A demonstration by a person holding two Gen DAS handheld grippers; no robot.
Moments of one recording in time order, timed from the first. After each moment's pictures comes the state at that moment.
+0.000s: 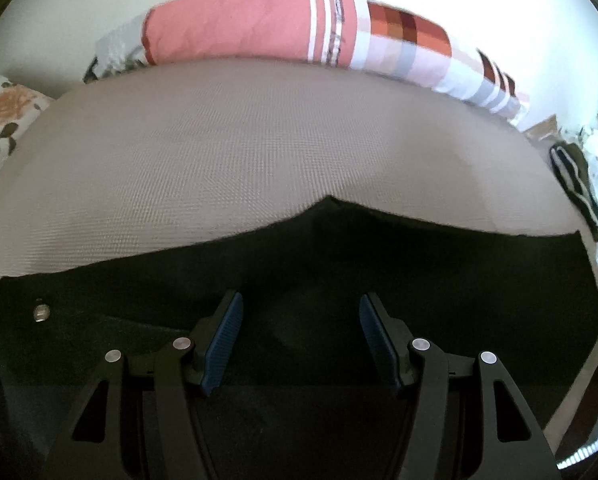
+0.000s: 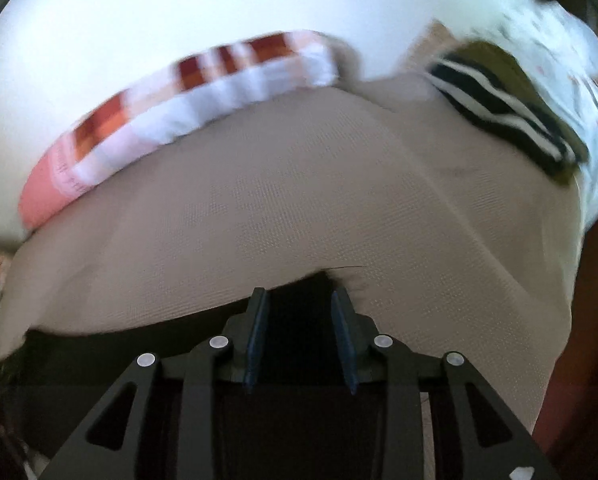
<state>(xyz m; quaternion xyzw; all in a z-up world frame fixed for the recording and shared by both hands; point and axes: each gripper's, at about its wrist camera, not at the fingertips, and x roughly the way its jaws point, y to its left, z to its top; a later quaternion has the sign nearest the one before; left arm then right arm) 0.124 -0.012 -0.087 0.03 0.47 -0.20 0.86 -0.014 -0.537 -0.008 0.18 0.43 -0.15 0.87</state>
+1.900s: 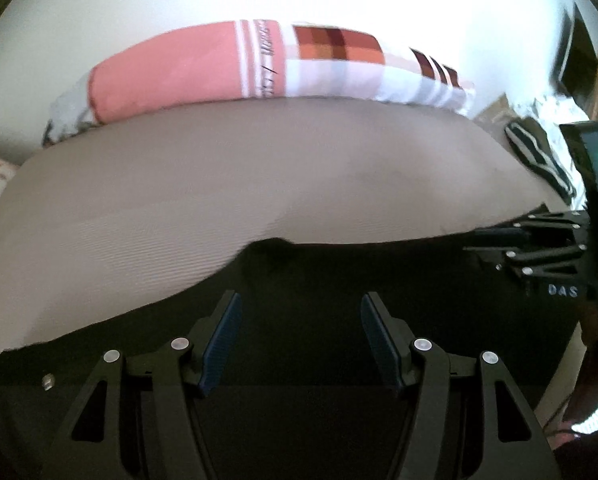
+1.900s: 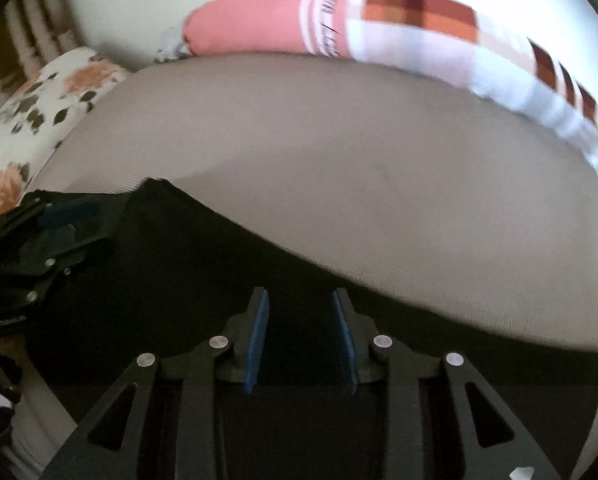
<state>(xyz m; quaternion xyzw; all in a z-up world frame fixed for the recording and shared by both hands) 0.123 -0.049 -0.063 0.08 0.42 -0.29 0.86 0.097 -0.271 -0.064 0.03 0.52 0.07 0.85</state>
